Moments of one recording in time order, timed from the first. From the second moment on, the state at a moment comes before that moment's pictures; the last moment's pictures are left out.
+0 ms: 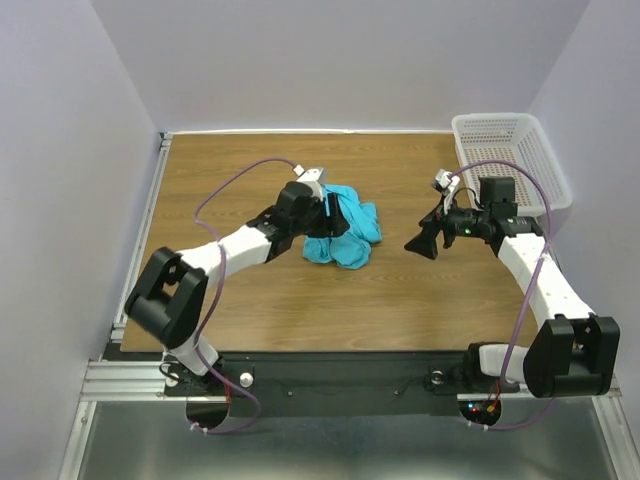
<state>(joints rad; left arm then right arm) -0.64 1.53 0.92 0.09 0.13 -0.55 0.02 1.24 0.95 -0.51 -0.94 -0.44</state>
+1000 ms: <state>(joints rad) -0.69 1.84 1.24 -0.14 -0.01 -0.46 0.01 1.22 0.87 -0.51 -0.92 -0.47</state>
